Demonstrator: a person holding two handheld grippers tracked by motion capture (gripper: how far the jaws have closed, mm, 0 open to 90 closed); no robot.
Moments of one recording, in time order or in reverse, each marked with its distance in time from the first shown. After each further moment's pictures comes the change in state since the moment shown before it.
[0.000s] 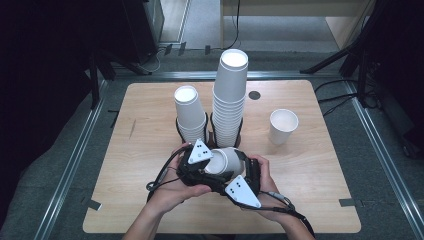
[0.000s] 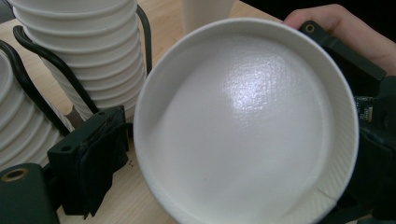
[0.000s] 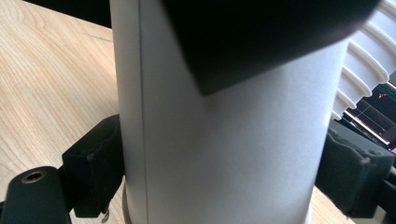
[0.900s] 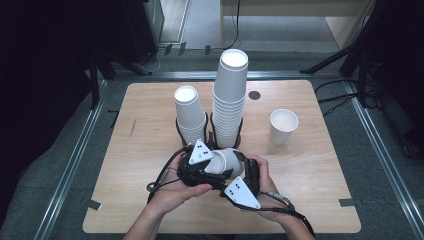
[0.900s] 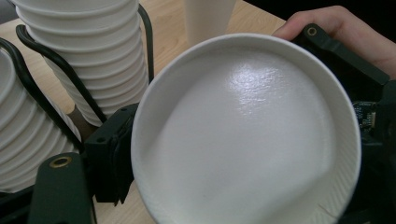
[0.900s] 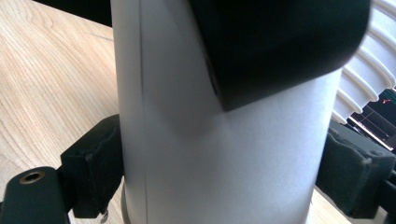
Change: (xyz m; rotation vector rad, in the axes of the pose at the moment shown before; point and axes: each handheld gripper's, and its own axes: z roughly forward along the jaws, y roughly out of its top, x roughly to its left) left arm -0.001 -0.001 0.001 0.002 0.011 0.000; right arm 0.002 0.000 -0.001 -0.007 0.015 -0.015
